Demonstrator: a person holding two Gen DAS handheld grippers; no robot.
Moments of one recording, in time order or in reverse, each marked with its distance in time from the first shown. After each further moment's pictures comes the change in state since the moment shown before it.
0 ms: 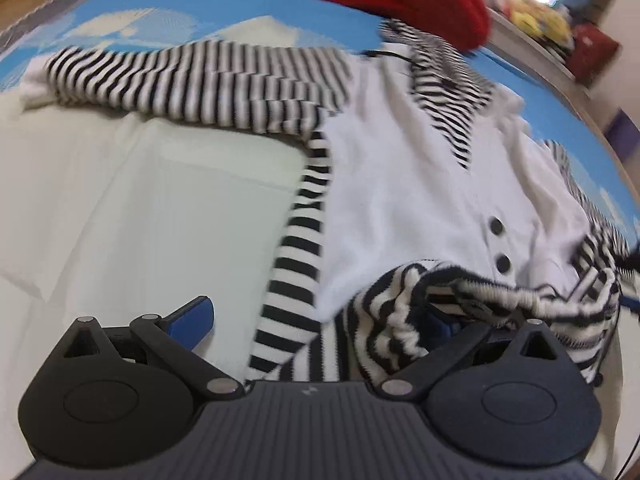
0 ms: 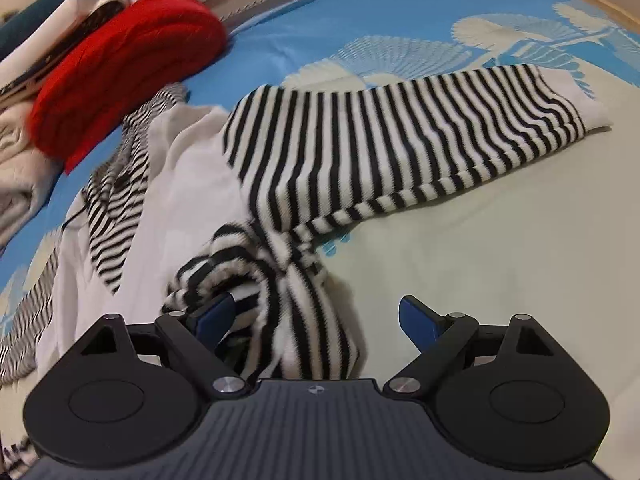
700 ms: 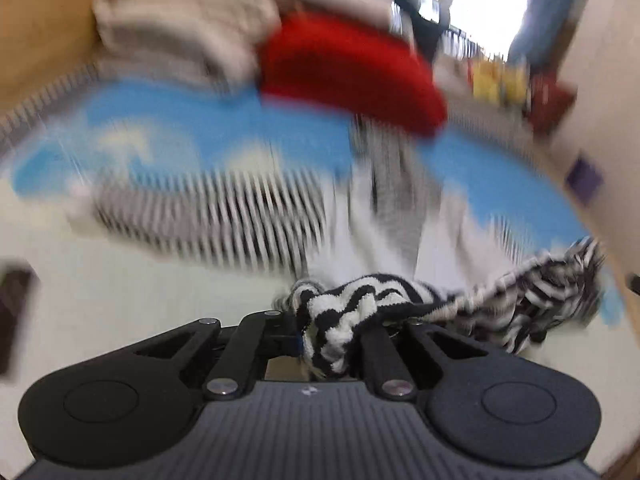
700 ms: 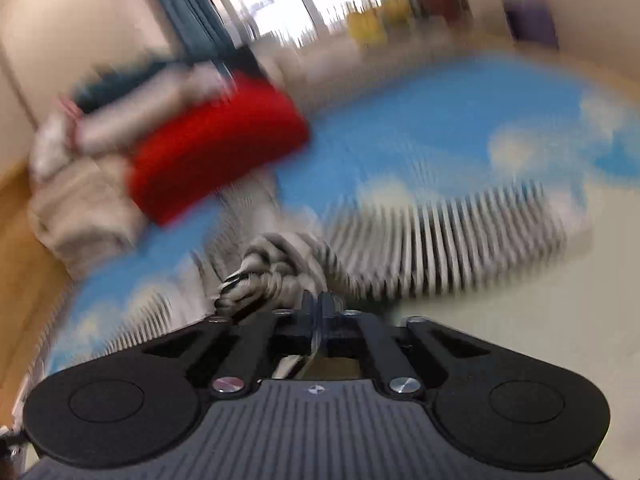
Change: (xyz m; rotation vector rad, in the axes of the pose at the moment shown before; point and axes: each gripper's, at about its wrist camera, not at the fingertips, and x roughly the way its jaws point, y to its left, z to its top) left arm -0.169 0.018 0.041 0.019 -0.264 -0.038; right arm -0.193 0.012 0.016 -0.108 -0.345 0.194
